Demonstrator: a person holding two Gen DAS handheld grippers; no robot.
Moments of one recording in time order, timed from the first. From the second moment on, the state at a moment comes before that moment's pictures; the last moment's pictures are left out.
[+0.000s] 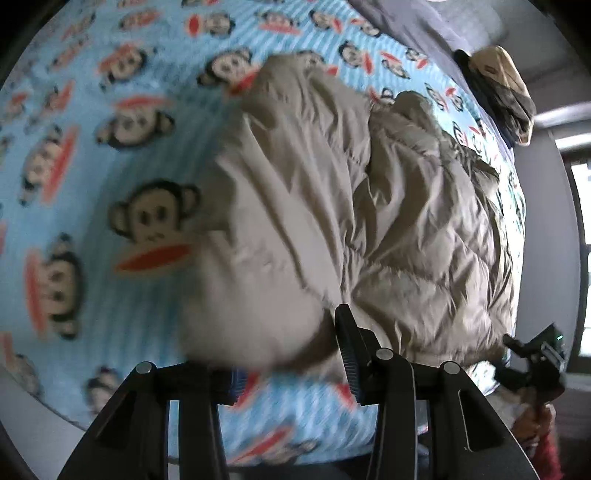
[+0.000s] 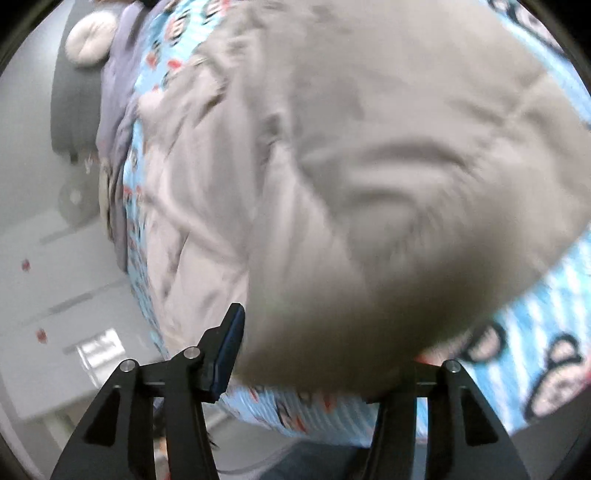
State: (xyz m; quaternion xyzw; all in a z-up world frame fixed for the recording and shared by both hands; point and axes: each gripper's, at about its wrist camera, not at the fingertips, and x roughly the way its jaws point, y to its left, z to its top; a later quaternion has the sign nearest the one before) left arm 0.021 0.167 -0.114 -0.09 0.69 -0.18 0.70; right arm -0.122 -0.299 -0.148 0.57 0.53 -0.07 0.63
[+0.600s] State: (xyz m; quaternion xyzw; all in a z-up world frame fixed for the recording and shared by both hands) left arm 0.108 0.114 -0.100 0.02 0.59 -0.17 0.79; right arm -0.076 -0.323 -0.100 0.41 0.51 -0.19 0.73
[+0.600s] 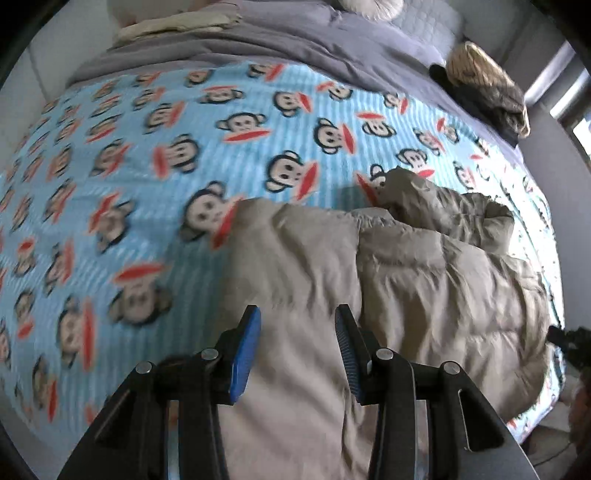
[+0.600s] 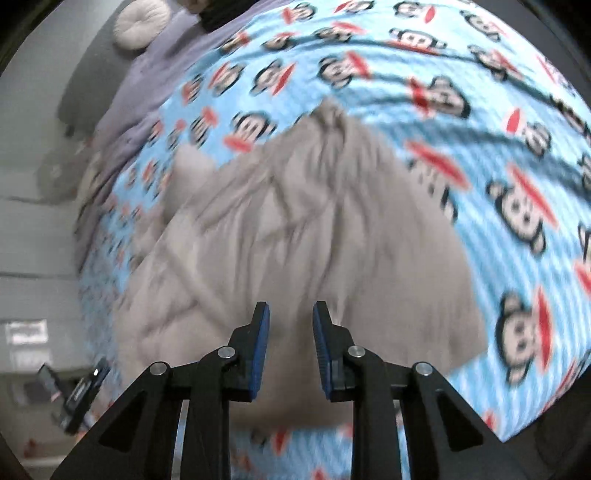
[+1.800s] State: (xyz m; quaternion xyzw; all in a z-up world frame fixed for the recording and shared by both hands) left arm 0.100 0.139 -0.119 0.05 0.63 -0.12 0.76; right arm -0.027 -0.226 -0.108 0.34 0.57 -0.16 0.73
